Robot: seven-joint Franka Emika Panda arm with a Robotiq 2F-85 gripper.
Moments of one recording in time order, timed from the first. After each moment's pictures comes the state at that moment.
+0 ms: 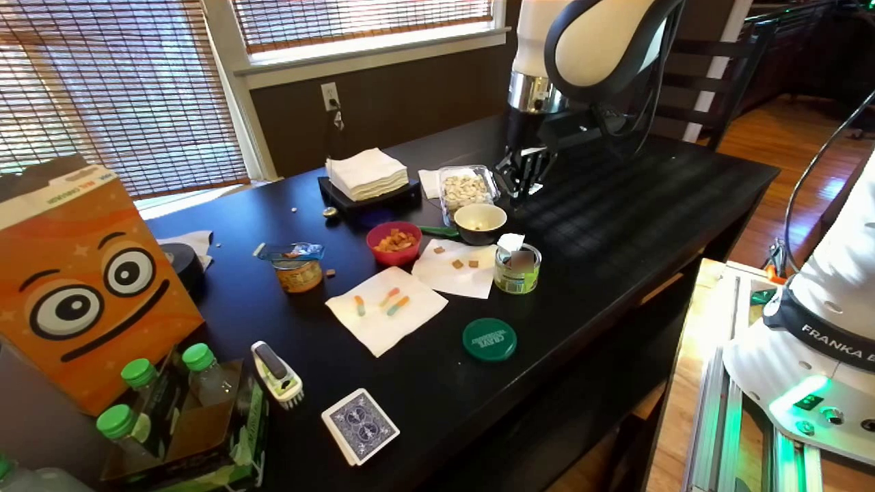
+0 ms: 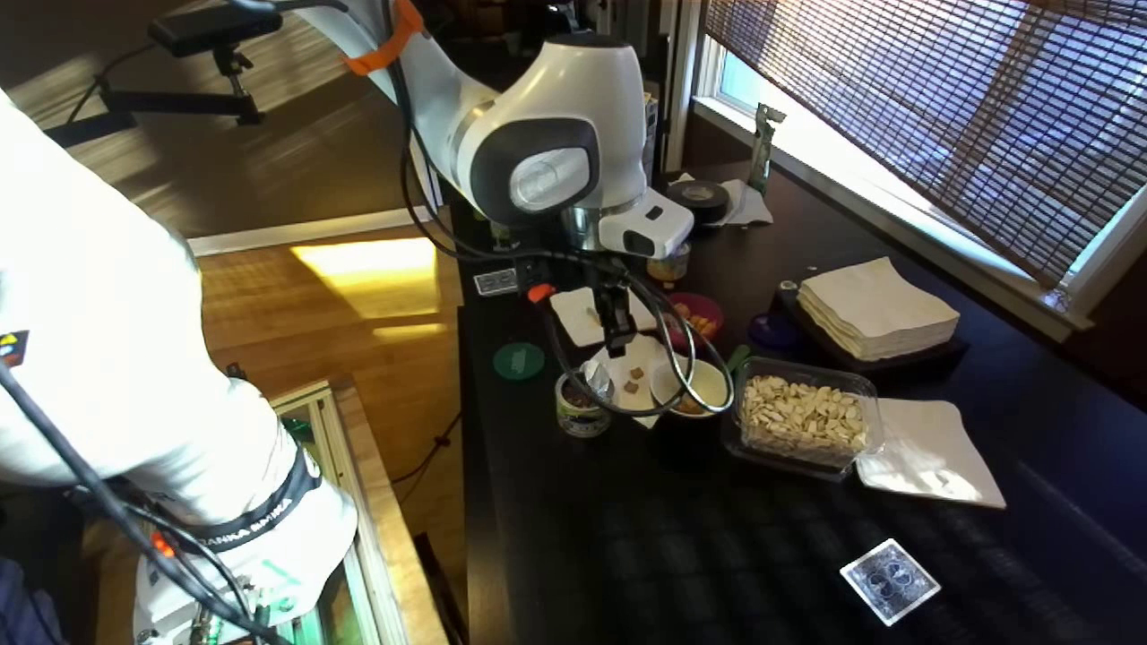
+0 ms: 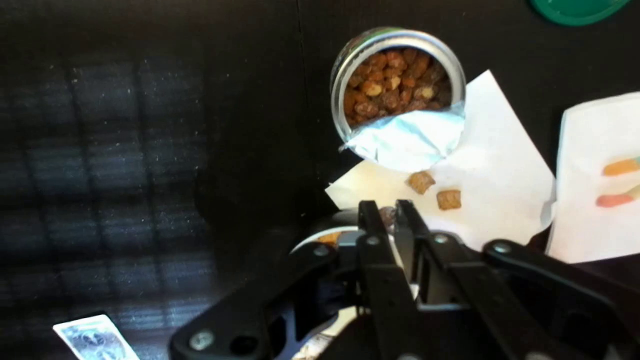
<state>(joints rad) -0.04 -0.15 -0.06 -2.69 -0.10 2.64 0.35</state>
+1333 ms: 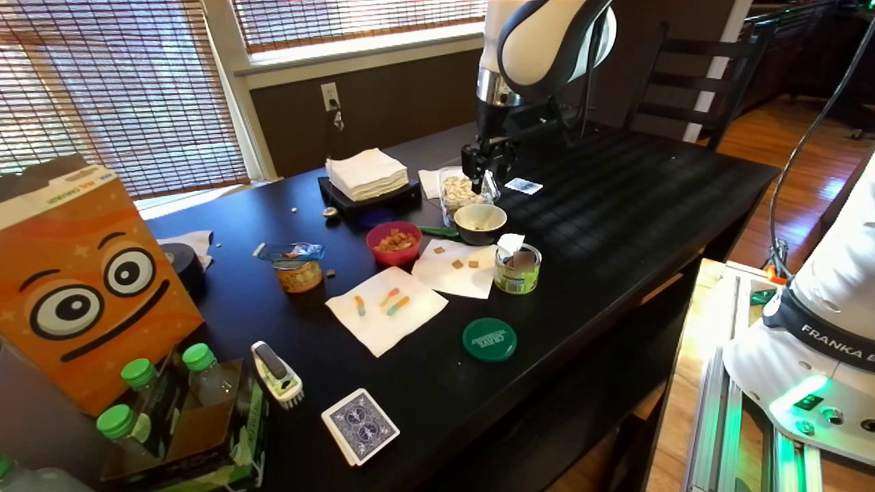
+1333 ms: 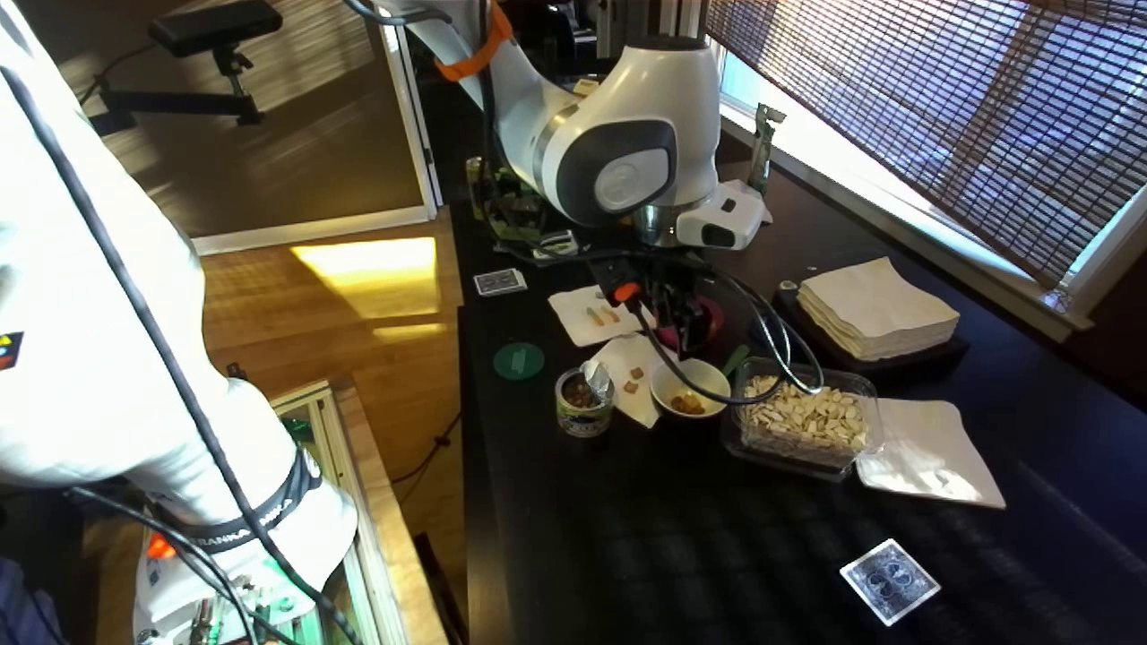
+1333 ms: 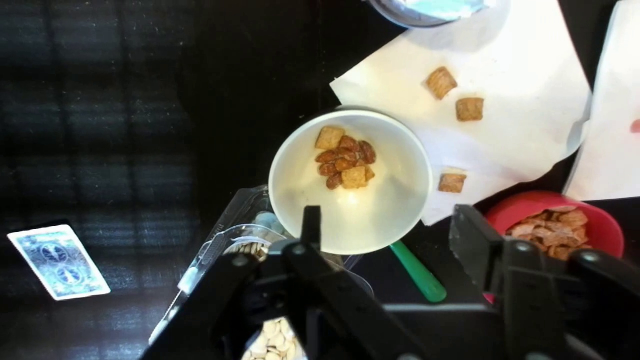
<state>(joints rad) -0.07 0.05 -0.07 -2.47 -0.09 2.67 0.23</state>
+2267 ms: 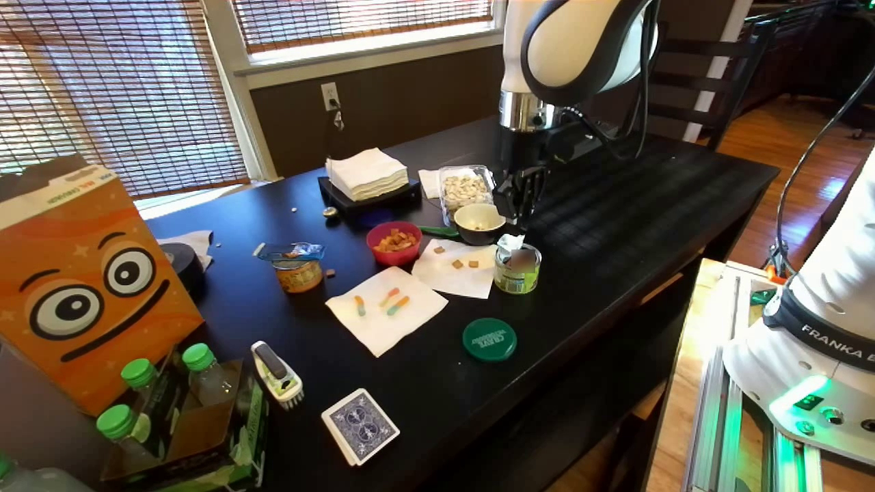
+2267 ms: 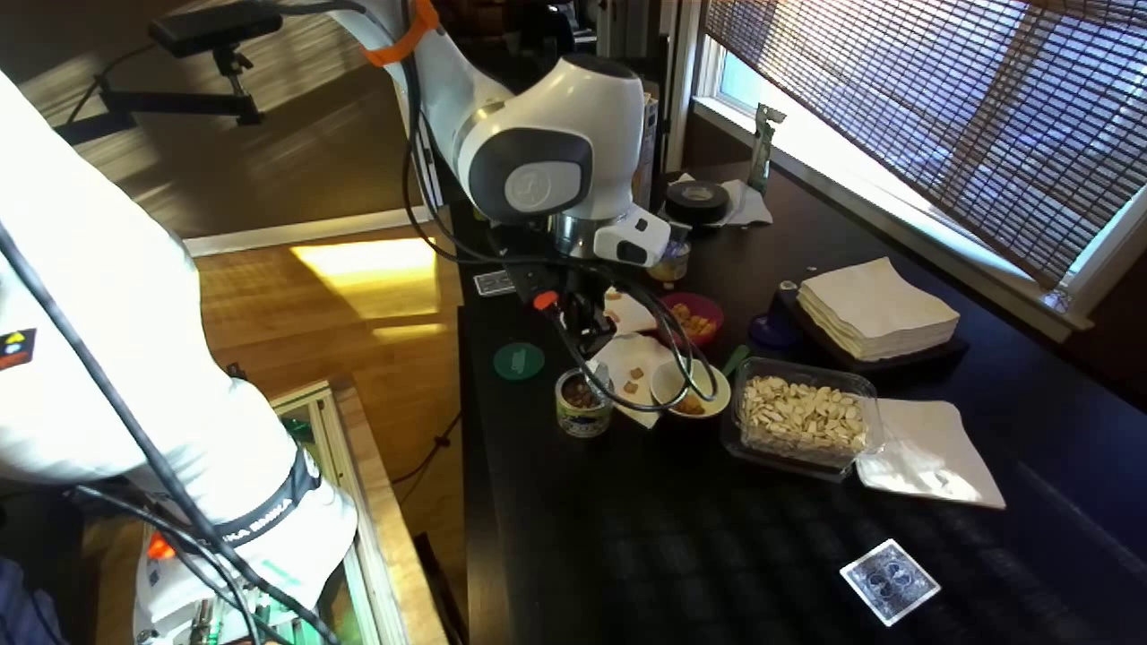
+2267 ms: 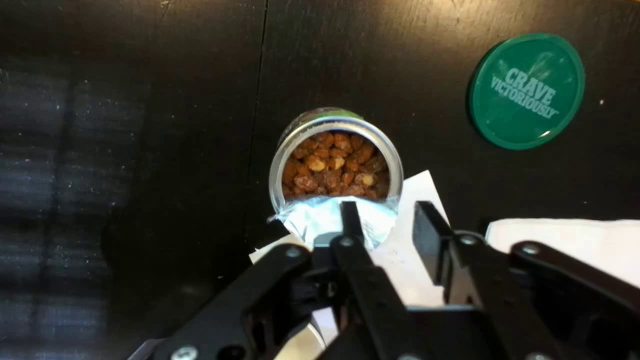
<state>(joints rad) -0.01 -0.10 -0.01 -2.67 0.09 2.53 0.03</state>
